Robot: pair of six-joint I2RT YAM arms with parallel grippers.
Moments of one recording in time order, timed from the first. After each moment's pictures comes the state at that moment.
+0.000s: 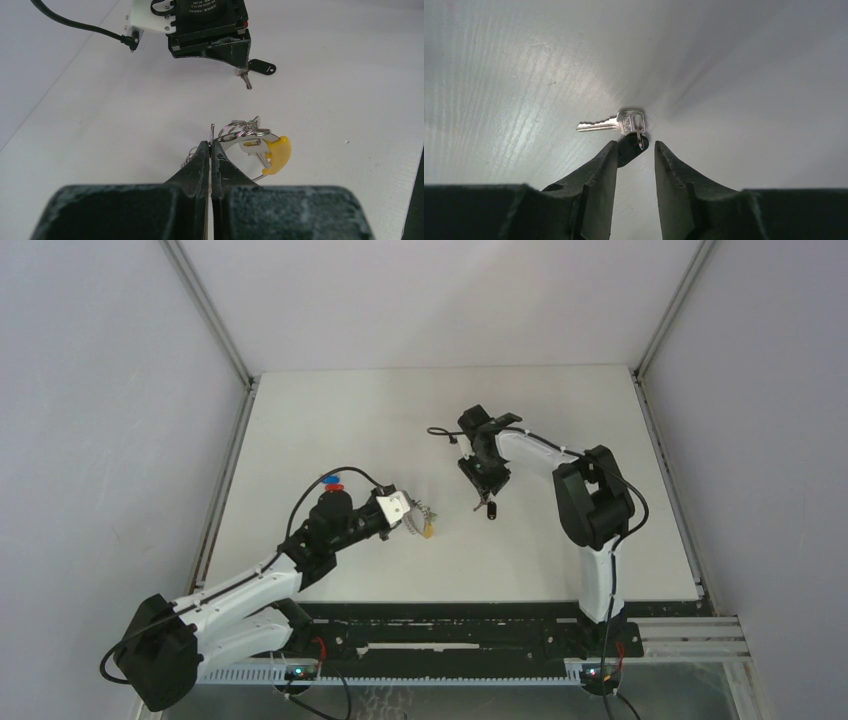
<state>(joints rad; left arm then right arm) -0.71 0.97 0.44 0.32 0.28 0.38 0.53 2.02 1.53 -0.90 0.00 -0.08</state>
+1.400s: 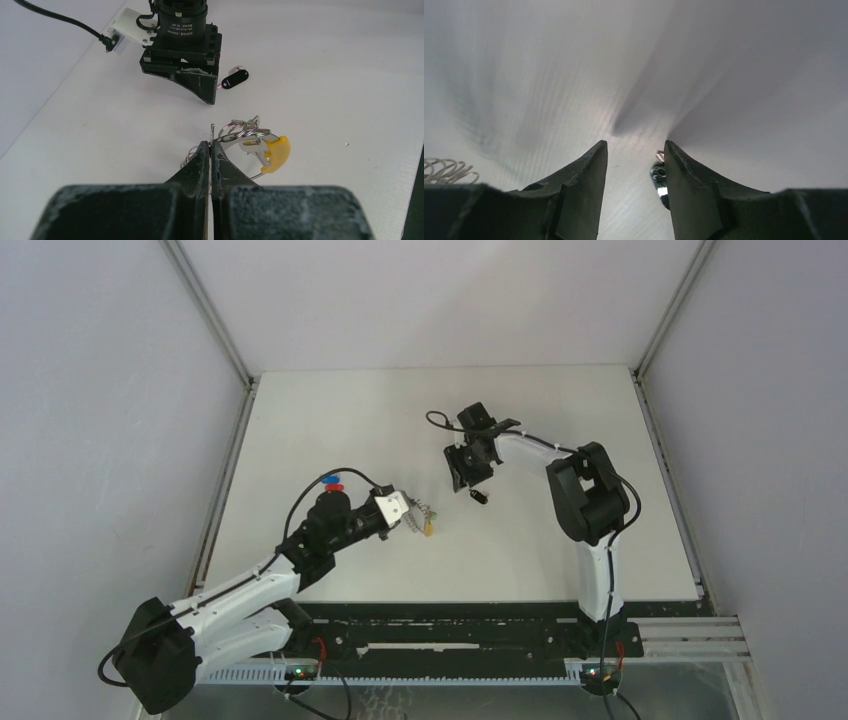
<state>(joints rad) -0.71 0.95 0.44 0.31 0.28 0.38 0.51 2.07 1.49 -0.59 -0.22 0.10</state>
